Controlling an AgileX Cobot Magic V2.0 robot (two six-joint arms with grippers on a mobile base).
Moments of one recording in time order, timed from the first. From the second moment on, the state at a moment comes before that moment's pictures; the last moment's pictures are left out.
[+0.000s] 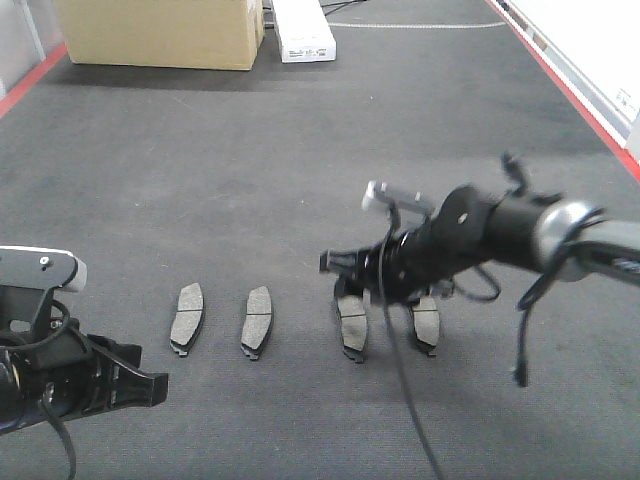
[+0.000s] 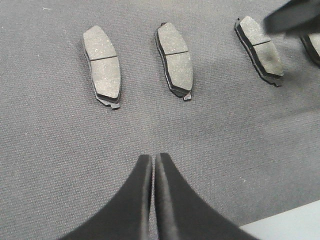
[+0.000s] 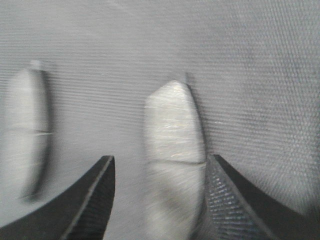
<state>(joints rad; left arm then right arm) -0.52 1.09 -0.62 0.21 0.42 -0.52 0.38 1.91 -1.29 0.48 0.51 -0.01</state>
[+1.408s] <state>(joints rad) -0.52 1.09 -0.62 0.21 0.42 -0.52 0.38 0.52 -0.52 0.06 0.58 0.01</state>
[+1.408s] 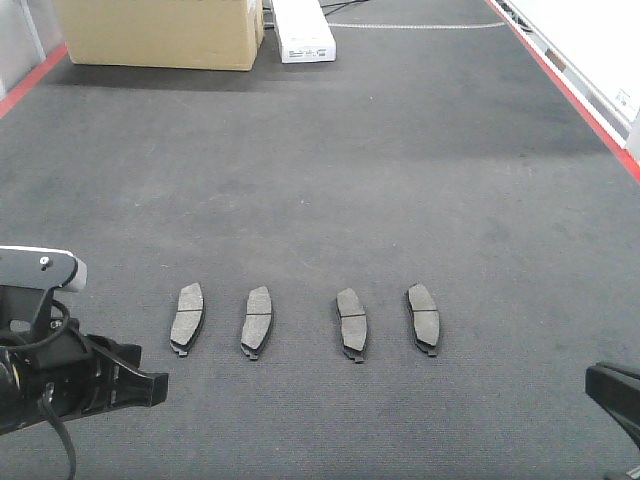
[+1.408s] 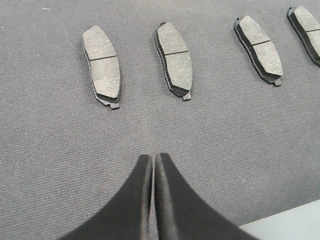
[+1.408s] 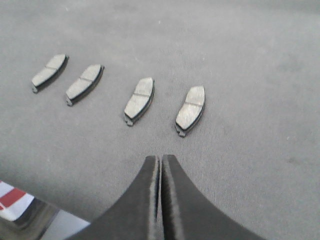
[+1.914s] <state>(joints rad) -0.52 1.09 -0.62 0.21 0.42 -0.52 0.38 0.51 -0.52 0.06 0.58 0.01</state>
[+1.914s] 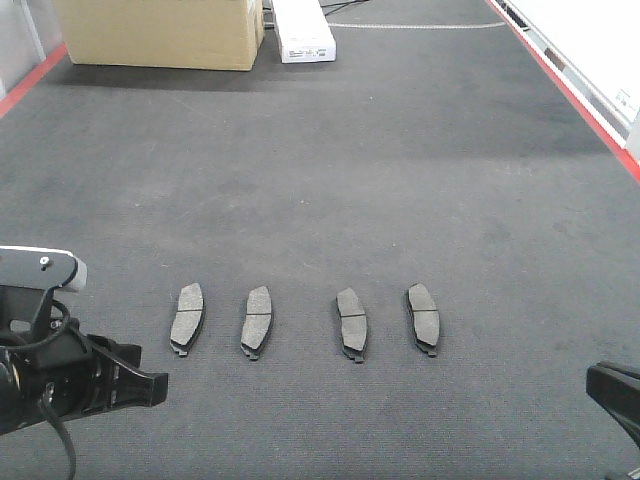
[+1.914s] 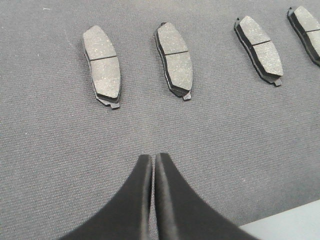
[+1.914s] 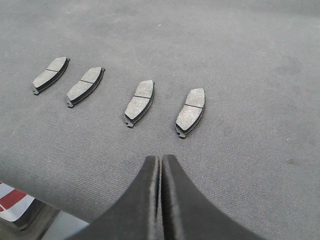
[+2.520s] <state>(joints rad) -0.52 1.08 -0.62 0.04 0.39 -0.29 0.38 0.51 -0.52 0.06 0.58 0.01</state>
